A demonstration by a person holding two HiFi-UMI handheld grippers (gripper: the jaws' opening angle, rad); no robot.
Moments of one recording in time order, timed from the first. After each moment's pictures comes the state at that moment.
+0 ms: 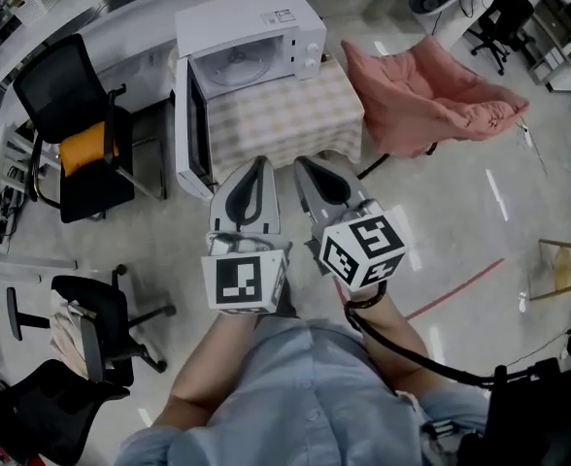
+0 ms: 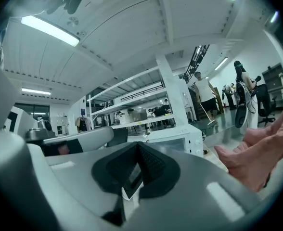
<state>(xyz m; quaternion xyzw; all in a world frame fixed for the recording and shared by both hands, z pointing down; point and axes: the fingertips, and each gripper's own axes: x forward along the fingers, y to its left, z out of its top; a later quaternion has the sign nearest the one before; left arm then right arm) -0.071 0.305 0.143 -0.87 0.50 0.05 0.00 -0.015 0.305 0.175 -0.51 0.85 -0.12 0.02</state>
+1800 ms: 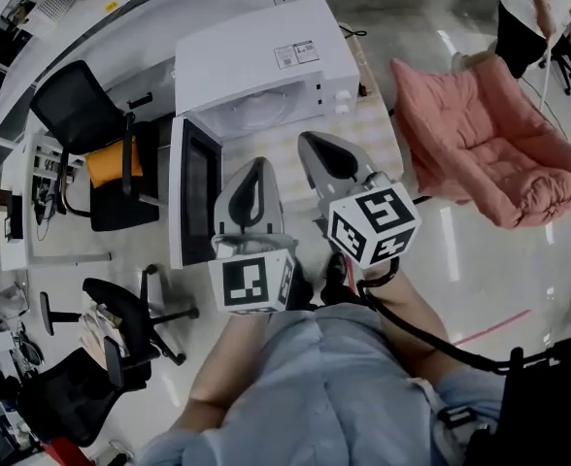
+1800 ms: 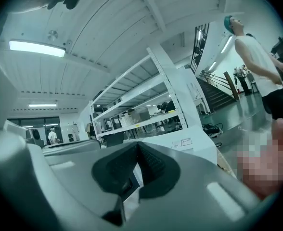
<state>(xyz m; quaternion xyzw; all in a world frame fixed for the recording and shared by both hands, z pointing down) 0.003 0.057 0.160 -0.81 0.59 -0.02 0.00 0.063 0.024 0.184 -0.43 0.89 -0.16 0.04</state>
